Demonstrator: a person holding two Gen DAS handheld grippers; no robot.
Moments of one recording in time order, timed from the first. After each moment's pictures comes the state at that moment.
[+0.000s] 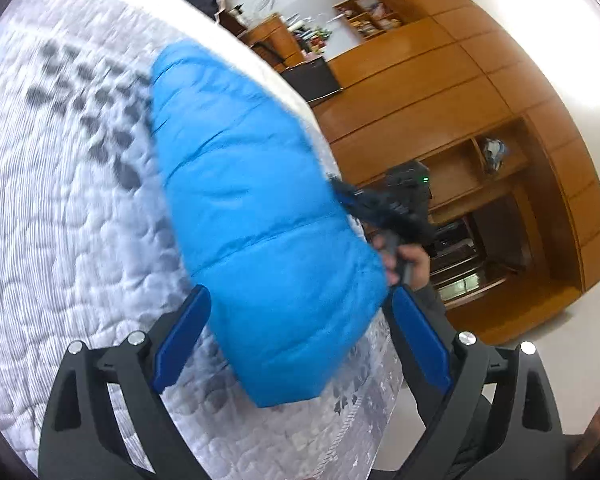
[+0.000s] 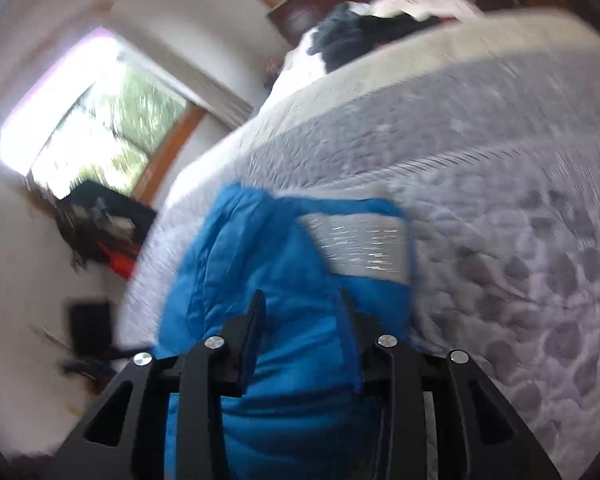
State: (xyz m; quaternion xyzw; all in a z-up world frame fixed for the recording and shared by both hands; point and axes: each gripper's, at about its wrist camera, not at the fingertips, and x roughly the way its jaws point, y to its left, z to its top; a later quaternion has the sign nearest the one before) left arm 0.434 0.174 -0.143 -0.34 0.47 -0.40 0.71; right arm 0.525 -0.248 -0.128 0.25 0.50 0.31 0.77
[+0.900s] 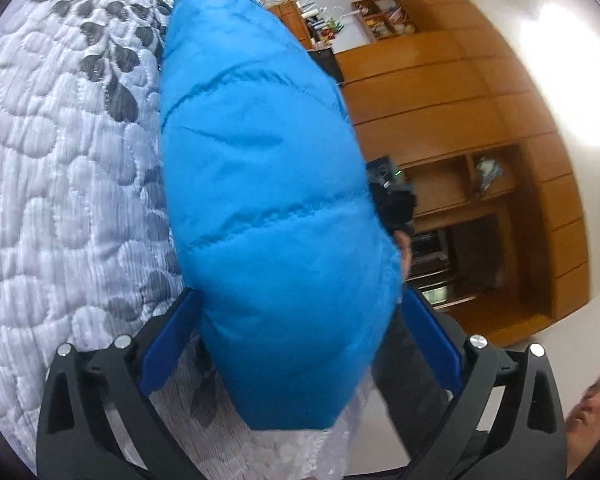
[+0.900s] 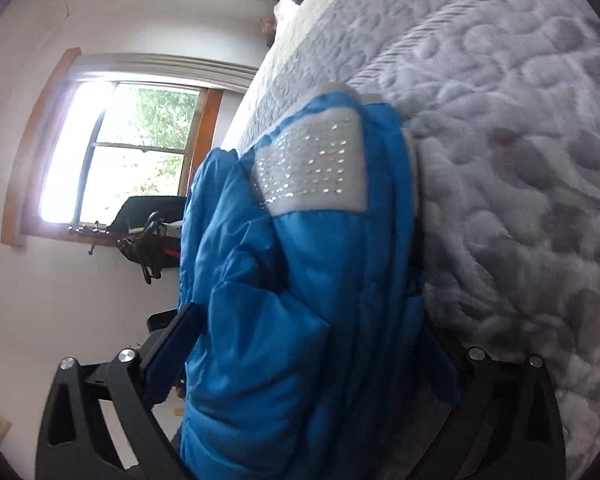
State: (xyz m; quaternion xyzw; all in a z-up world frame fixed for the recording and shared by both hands) left arm 0.443 0.143 -0.184 -0.36 0.51 -0.40 0.67; right arm 0.556 -0.240 -0.194 0.36 0.57 0.37 0.64
